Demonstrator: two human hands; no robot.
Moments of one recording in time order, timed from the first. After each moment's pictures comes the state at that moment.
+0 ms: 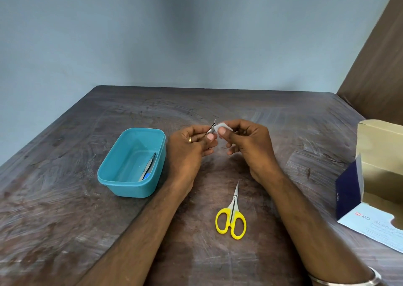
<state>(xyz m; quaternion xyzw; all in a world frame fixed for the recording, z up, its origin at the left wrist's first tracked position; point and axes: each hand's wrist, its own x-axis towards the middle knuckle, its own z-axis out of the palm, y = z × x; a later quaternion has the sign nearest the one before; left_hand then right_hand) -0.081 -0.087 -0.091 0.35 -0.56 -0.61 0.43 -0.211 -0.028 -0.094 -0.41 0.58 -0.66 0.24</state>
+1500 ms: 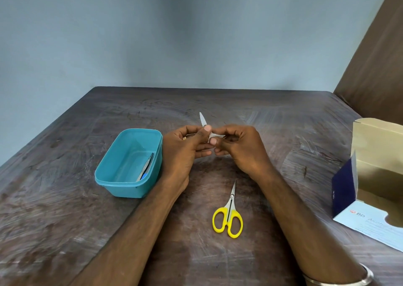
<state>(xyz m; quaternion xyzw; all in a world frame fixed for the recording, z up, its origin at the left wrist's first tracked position) -0.079 -0.090 -0.087 0.35 -0.53 -0.63 0.44 -0.214 -0.033 -0.100 -0.47 0.61 -0.59 0.23</state>
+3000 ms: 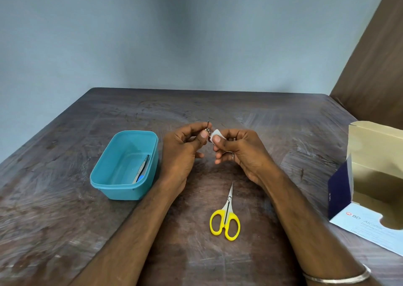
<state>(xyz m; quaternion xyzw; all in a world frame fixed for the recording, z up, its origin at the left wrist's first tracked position) -0.077 -0.089 -0.086 0.31 -0.61 -0.58 0.44 -0.216 -0.026 -0.092 -0.38 0.53 -0.63 0.41</state>
